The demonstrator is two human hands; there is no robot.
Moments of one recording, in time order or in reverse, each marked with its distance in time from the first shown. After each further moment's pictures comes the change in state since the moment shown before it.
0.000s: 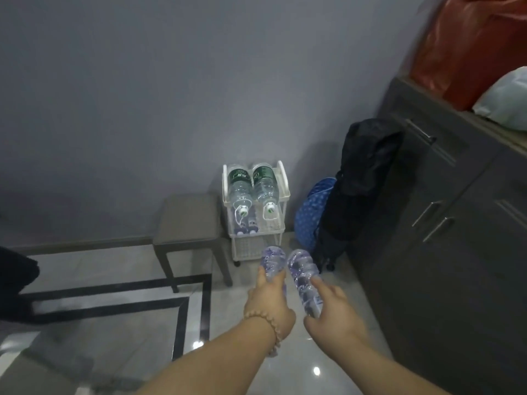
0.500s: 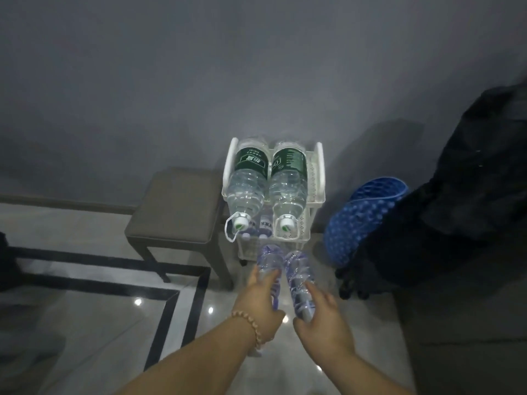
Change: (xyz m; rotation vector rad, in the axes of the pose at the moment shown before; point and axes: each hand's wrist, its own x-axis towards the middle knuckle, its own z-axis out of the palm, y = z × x) left_hand 0.287 -0.071 0.083 -0.112 0.002 -0.138; right_hand 0.307 0.046 0.125 0.097 -0.194 -0.070
